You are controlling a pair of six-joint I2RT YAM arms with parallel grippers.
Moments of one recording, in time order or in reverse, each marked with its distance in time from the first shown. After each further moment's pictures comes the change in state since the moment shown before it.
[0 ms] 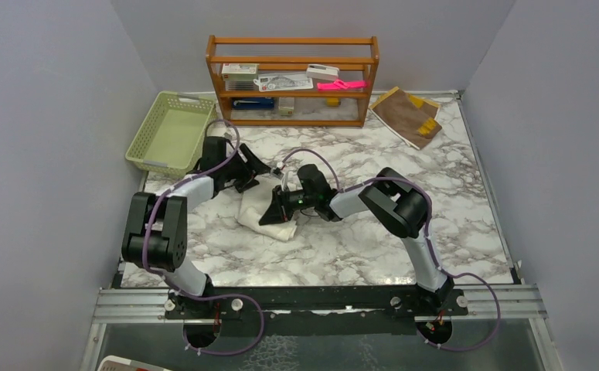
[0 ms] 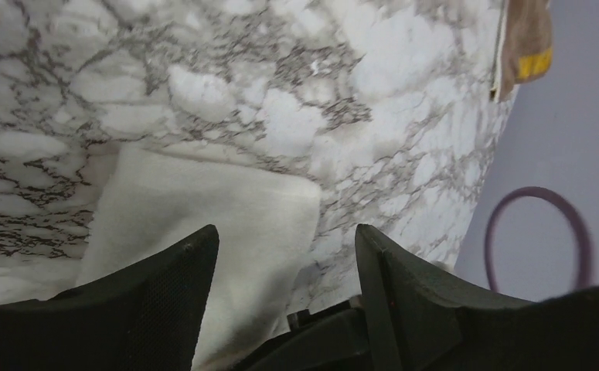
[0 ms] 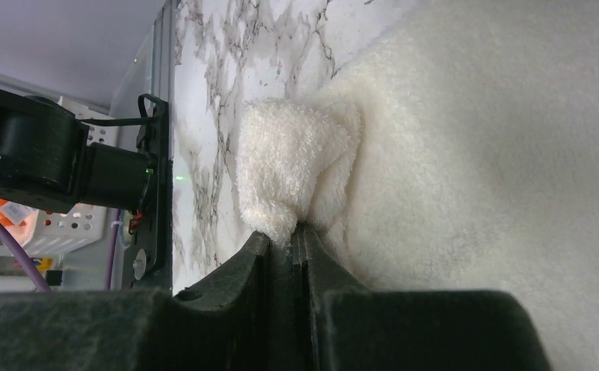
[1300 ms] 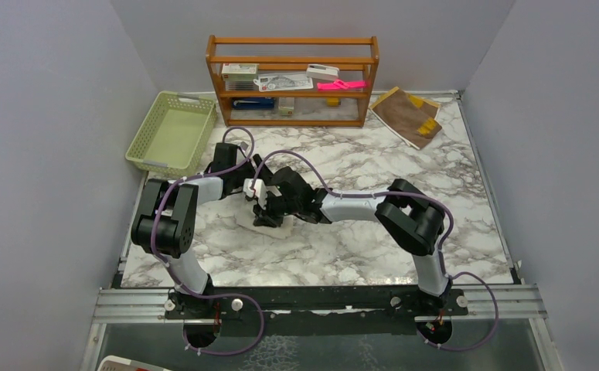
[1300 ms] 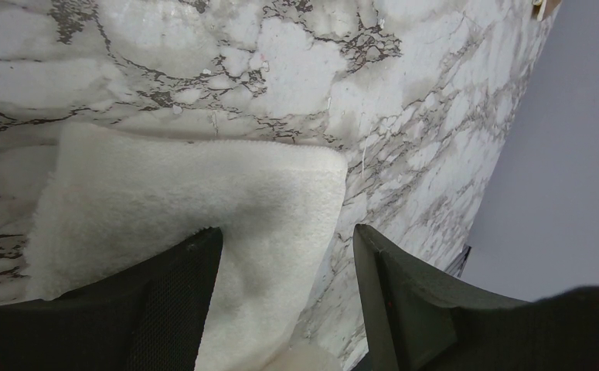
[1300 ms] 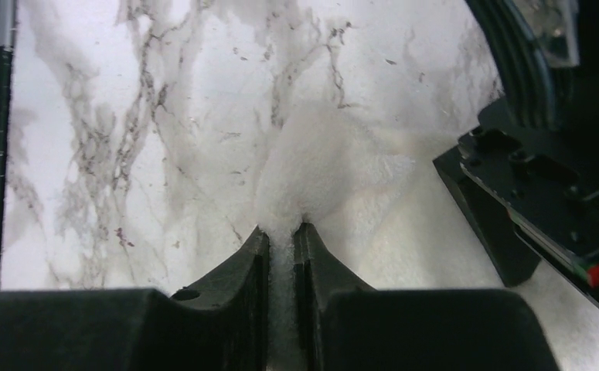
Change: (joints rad) left arm -0.040 0.091 0.006 0.020 0.093 0.083; right arm 0.177 -0.172 0.133 -0.507 0.335 -0.769
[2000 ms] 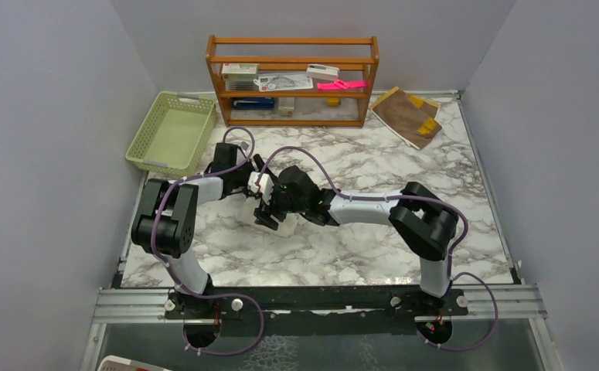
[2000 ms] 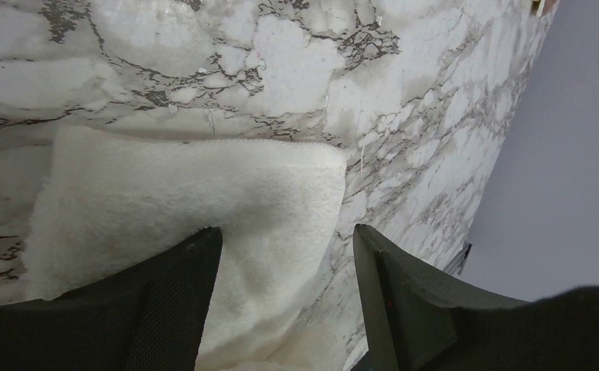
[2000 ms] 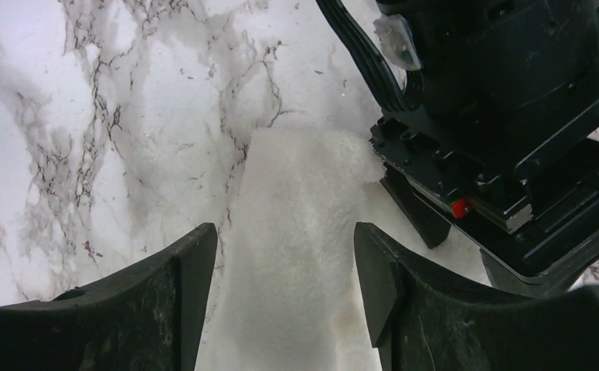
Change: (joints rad) left arm -0.002 0.000 0.000 0.003 0.007 0.005; right arm 0.006 -0.101 -0.067 0.053 0.135 0.000
